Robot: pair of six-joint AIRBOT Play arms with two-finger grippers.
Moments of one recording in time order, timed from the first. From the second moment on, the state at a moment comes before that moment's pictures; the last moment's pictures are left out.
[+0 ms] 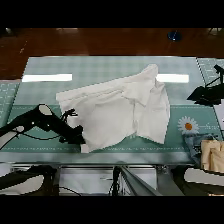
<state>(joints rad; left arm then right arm) -0.13 -1.36 0.55 0.87 -1.23 -1.40 -0.49 -1.45 1.20 -1.17 1.32 1.23</state>
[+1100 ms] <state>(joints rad) -0.01 -1.11 0.70 0.84 -1.25 -1.32 -0.19 -1.58 1.21 -1.06 1.25 1.19</state>
